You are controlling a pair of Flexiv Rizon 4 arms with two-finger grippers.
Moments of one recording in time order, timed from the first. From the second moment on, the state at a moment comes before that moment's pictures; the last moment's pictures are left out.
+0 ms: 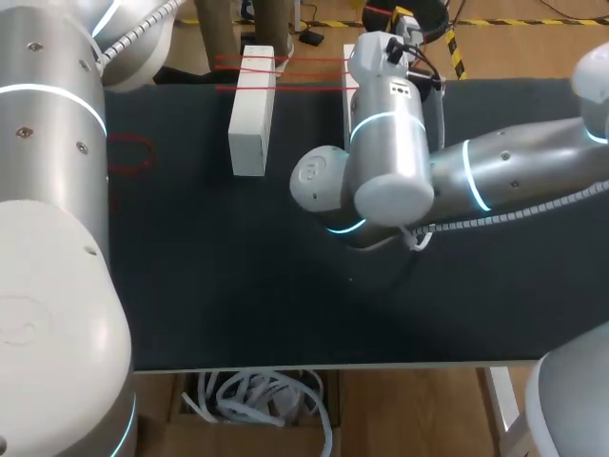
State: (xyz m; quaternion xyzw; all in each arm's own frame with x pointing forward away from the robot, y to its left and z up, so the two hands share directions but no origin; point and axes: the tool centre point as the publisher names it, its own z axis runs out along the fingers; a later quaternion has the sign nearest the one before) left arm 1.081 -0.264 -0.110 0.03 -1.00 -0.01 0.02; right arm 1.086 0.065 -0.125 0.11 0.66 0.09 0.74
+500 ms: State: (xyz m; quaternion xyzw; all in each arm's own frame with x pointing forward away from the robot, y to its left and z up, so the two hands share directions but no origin) left arm 1.081 -0.264 -0.110 0.03 -1.00 -0.01 0.02; right arm 1.094 0.061 -0.118 0.12 0.65 0.09 0.75
